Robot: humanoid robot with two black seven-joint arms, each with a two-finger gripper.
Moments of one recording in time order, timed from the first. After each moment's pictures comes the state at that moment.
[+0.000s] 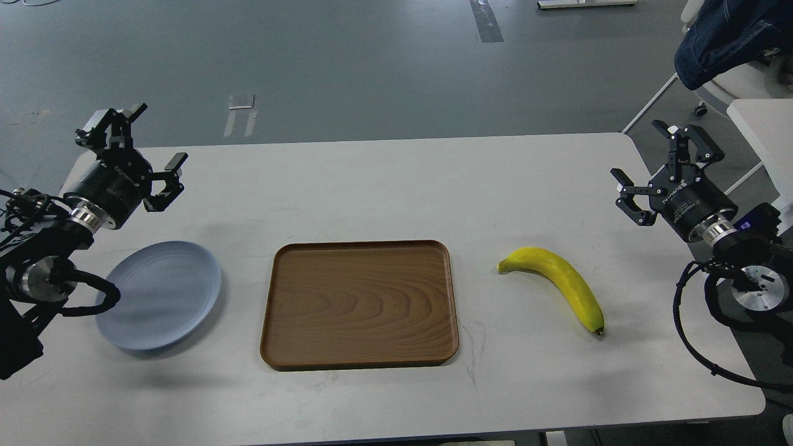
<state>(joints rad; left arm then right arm) -0.69 0.54 -0.56 -0.66 0.04 -0.49 -0.45 0.66 -0.65 0.33 0.77 0.15 0.49 0.49</state>
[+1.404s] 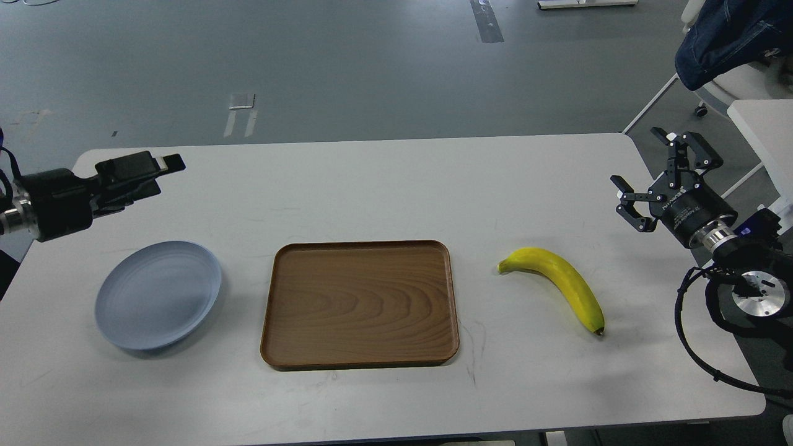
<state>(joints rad) -0.70 0.99 -0.55 -1.13 1.29 -0.49 -0.49 0.65 -0.65 0.32 0.77 0.15 0.49 0.49</state>
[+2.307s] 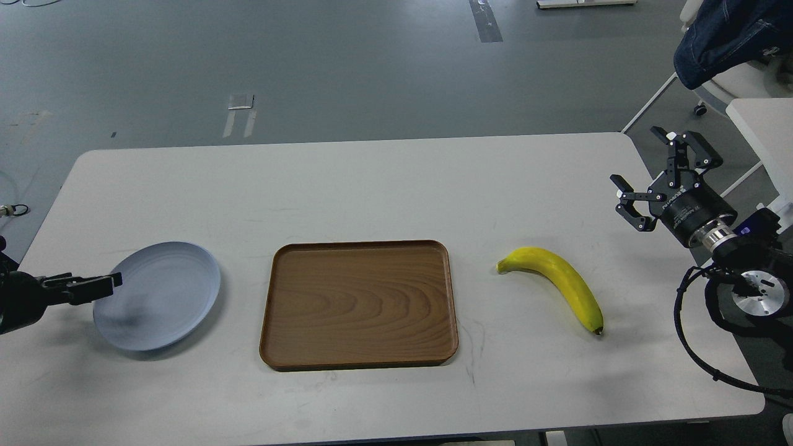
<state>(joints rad) -0.58 0.90 -0.28 -0.78 1.46 -0.15 -0.49 0.65 -0.65 0.33 0.77 0.14 0.49 0.49</state>
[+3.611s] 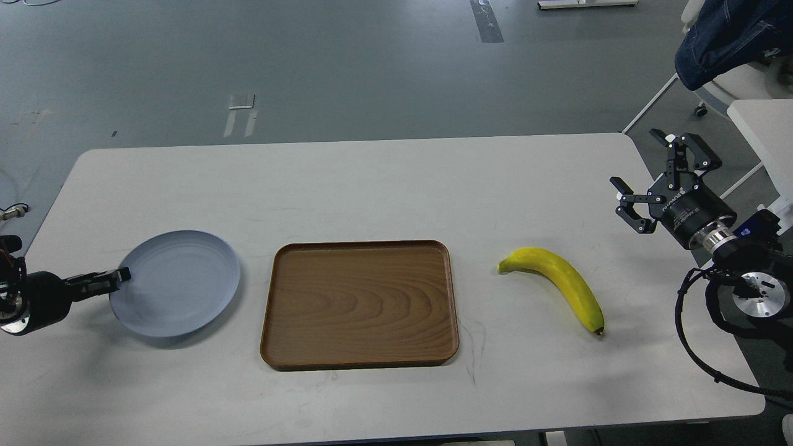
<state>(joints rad) -0.65 0.87 -0.26 -0.82 1.32 -0.18 -0.49 0.65 -0.65 0.32 0.77 0.14 0.49 0.49</state>
